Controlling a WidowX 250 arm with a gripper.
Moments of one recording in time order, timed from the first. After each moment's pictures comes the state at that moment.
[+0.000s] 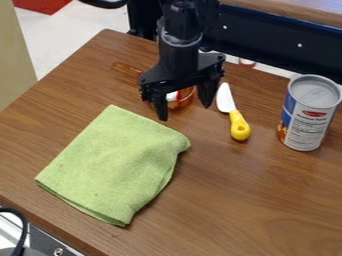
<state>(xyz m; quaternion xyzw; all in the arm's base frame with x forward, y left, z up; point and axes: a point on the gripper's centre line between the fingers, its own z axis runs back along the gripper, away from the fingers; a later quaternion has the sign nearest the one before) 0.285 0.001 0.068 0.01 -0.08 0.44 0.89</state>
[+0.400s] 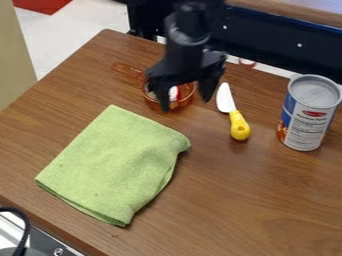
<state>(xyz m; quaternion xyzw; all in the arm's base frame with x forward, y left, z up) 0.313 -0.008 0.063 0.05 -0.11 0.41 0.90</state>
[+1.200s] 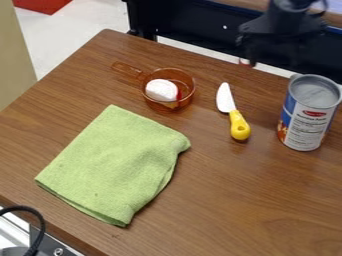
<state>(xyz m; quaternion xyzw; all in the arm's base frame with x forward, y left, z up) 0.410 -0.092 0.089 0.02 -0.20 0.24 0.95</state>
